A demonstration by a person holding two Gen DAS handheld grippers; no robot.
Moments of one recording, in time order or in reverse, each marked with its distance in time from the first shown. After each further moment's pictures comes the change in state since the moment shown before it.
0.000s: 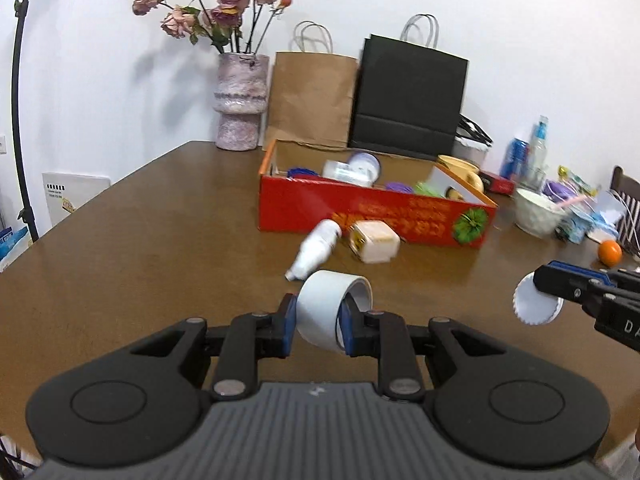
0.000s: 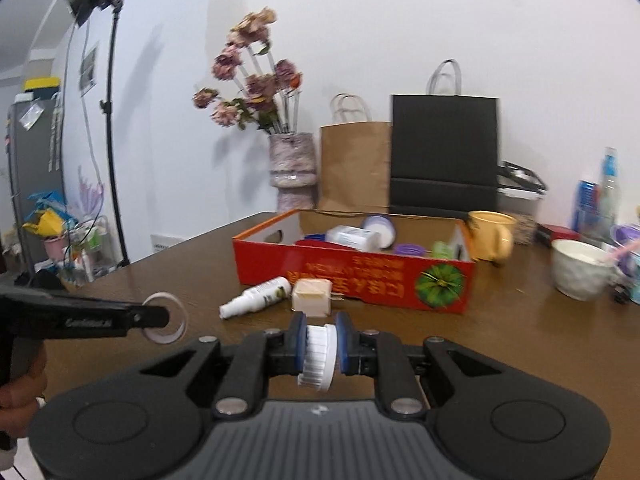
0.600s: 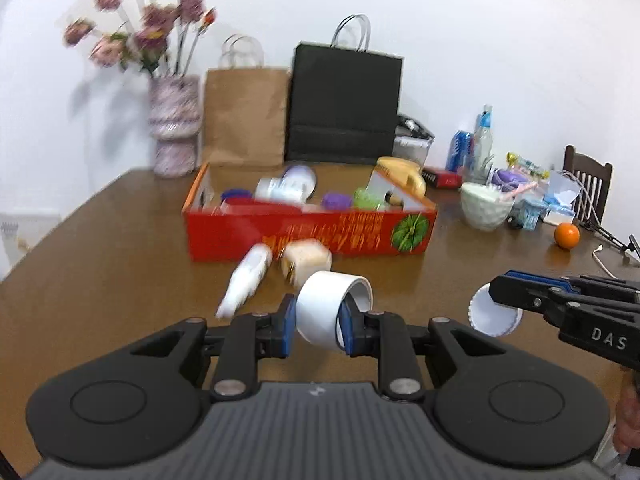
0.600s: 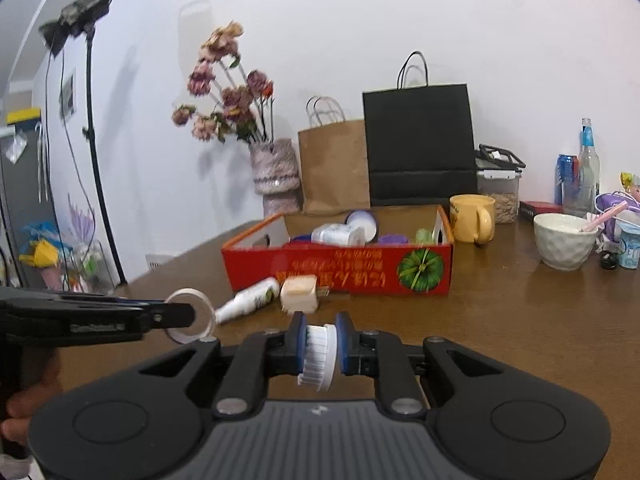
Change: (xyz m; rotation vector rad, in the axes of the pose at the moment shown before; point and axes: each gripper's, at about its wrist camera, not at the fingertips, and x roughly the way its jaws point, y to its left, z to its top) left arm 0.016 -0.038 0.029 0.119 -0.035 -0.140; right arm 0.002 -0.025 0.009 0.091 -0.022 0.006
